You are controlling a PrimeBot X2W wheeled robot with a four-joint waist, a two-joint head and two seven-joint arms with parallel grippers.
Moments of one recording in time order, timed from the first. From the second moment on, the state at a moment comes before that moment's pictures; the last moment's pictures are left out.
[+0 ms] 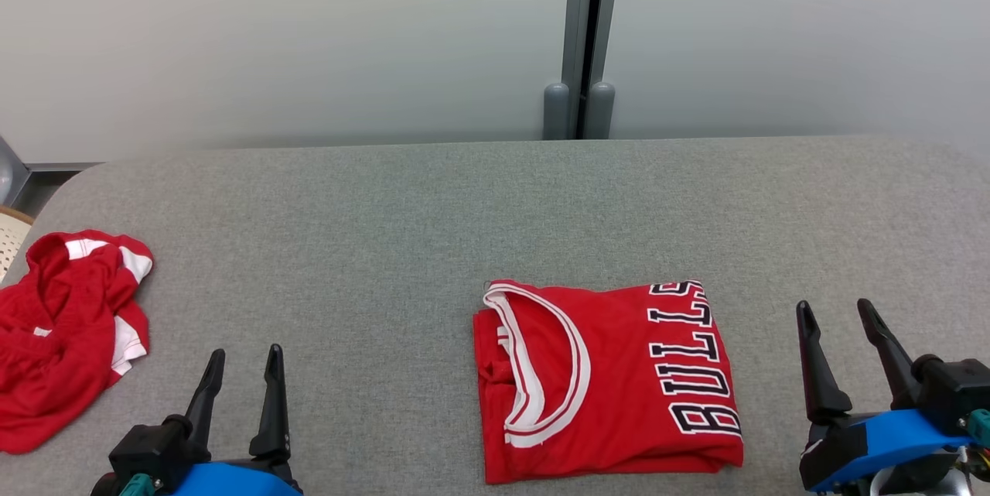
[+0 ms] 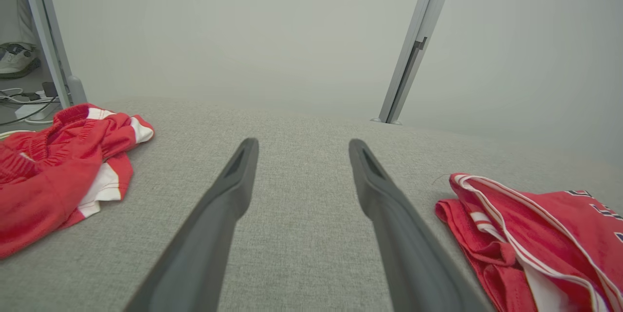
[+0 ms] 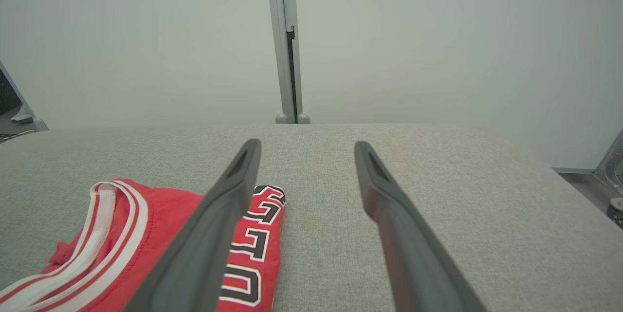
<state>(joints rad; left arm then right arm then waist) 0.00 0.17 -0.09 0.31 -0.35 -0.12 -0.26 0.01 -0.05 -0.12 0.04 0.11 0.13 -0.05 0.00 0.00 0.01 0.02</state>
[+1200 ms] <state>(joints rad) -0.07 0.18 -0.12 0.26 -0.35 -0.11 -0.26 -0.22 -0.05 -0.12 0.16 0.15 0.13 0.74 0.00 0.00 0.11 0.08</state>
